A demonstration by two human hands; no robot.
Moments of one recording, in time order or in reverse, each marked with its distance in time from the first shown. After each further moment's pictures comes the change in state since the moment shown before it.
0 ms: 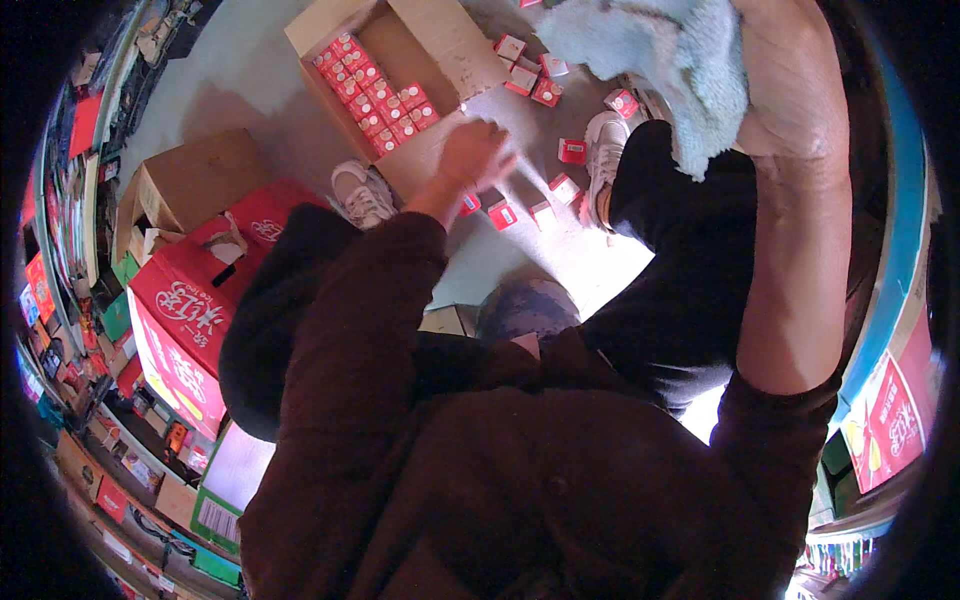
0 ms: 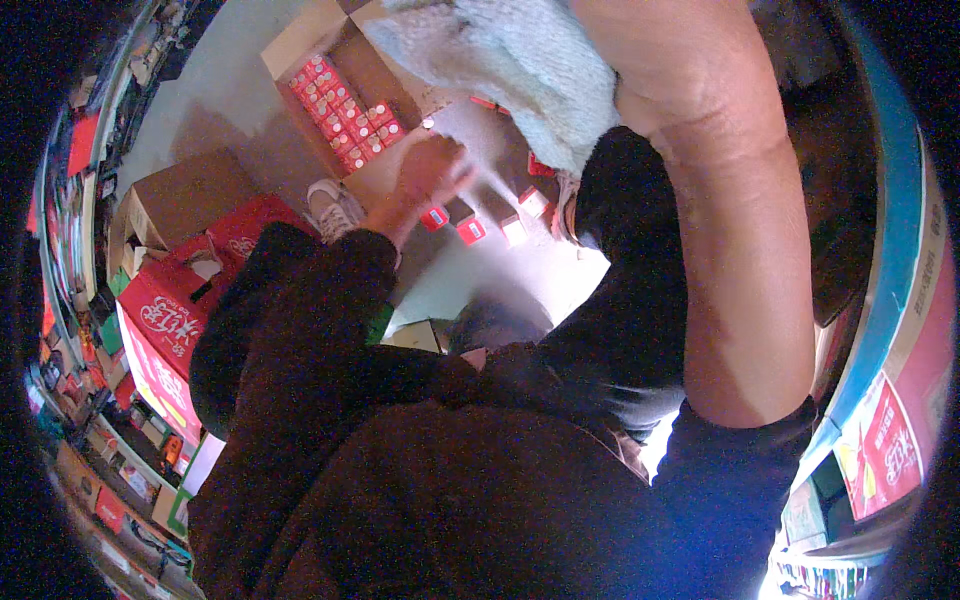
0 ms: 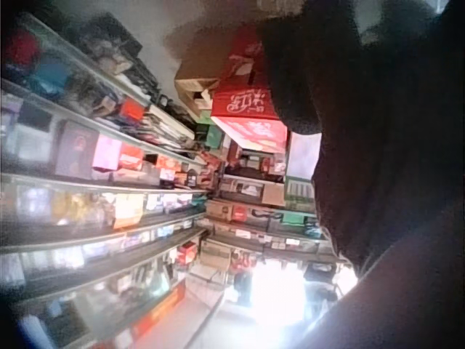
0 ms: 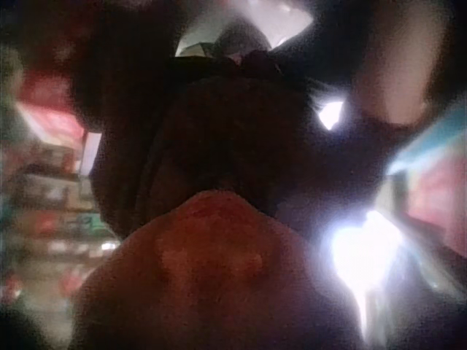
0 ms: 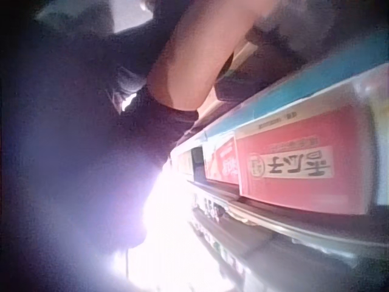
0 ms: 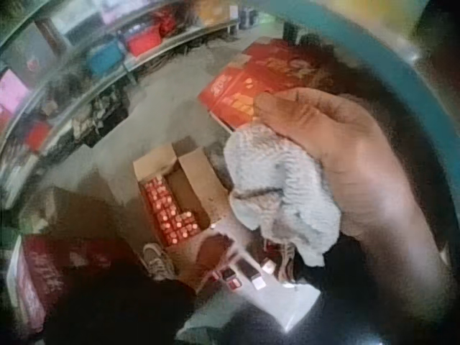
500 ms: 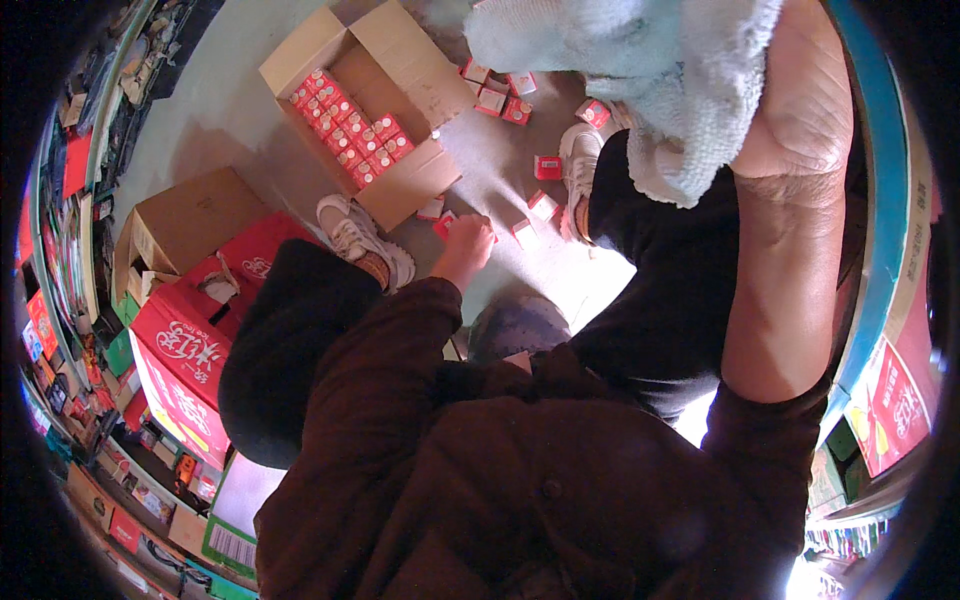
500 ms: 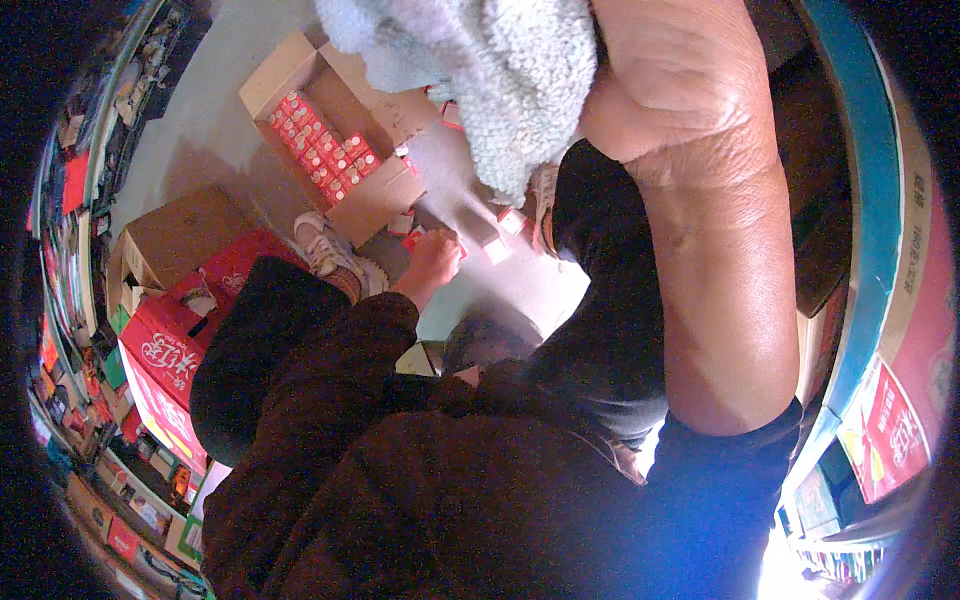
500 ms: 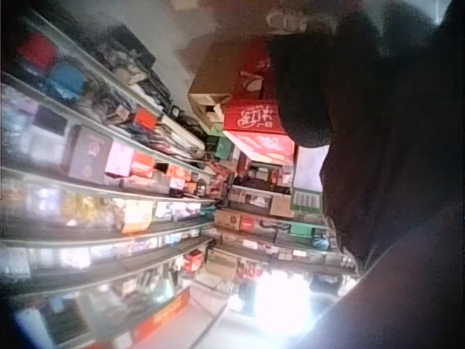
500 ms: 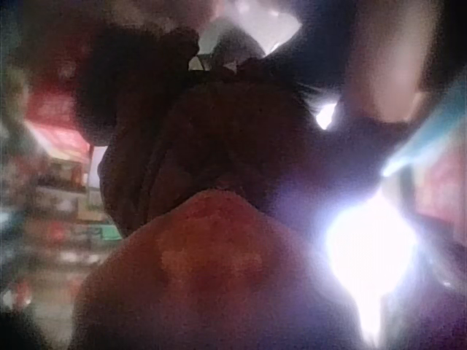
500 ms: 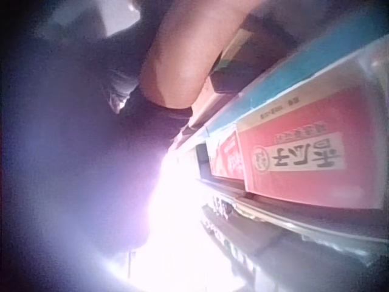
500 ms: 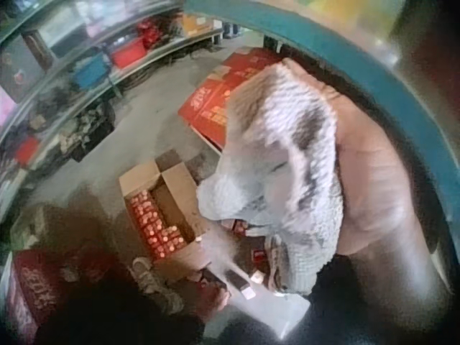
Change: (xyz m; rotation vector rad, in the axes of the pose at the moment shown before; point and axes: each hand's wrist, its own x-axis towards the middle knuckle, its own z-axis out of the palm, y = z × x) left_hand -0.066 0.060 0.078 0.159 -0.502 -0.158; right_hand -0.002 -0.003 -0.034 0.194 -0.081 0.031
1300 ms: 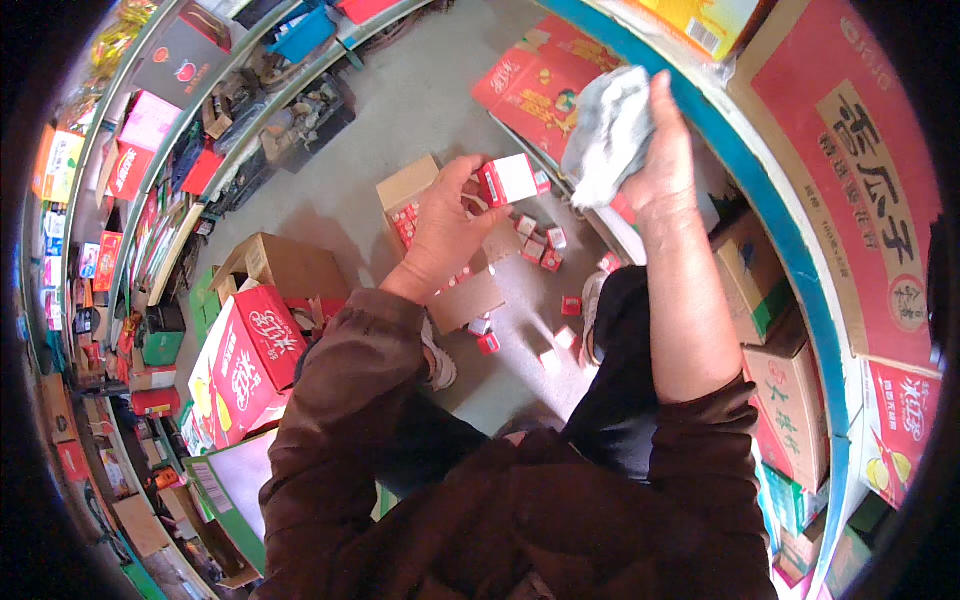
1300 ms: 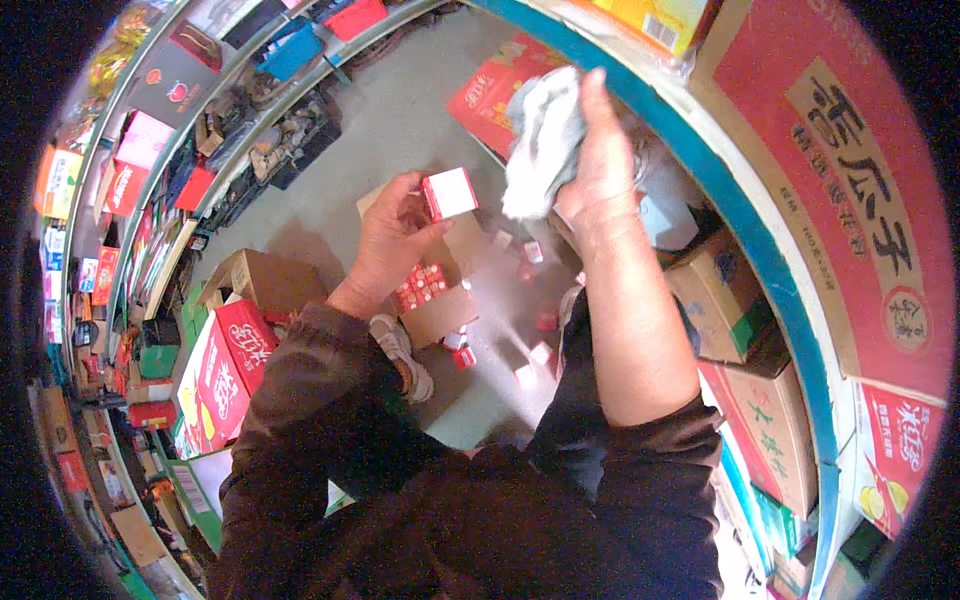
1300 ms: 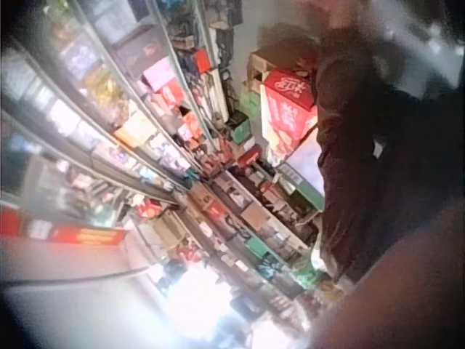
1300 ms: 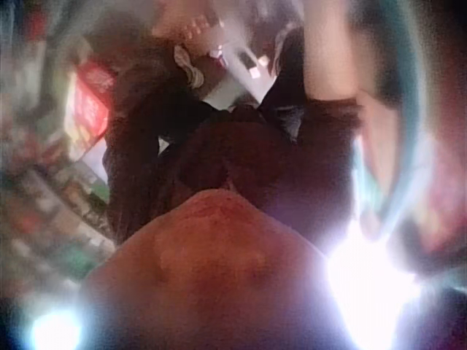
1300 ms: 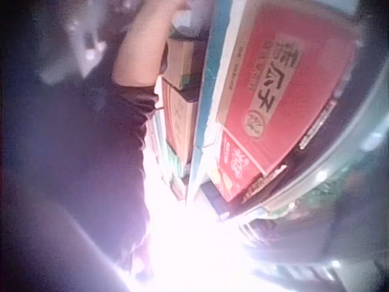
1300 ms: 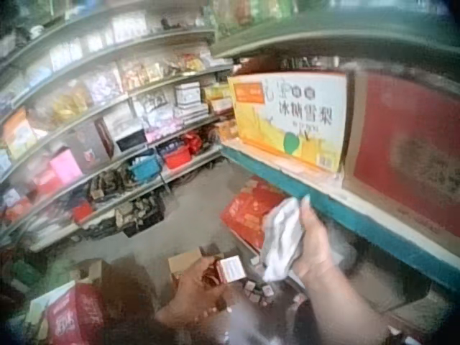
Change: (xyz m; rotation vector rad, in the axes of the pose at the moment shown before) left_hand -0.085 -0.028 -0.357 -1.009 0.937 0.124; right_hand 0.007 -0.030 -0.013 0.652 0.208 -0.035
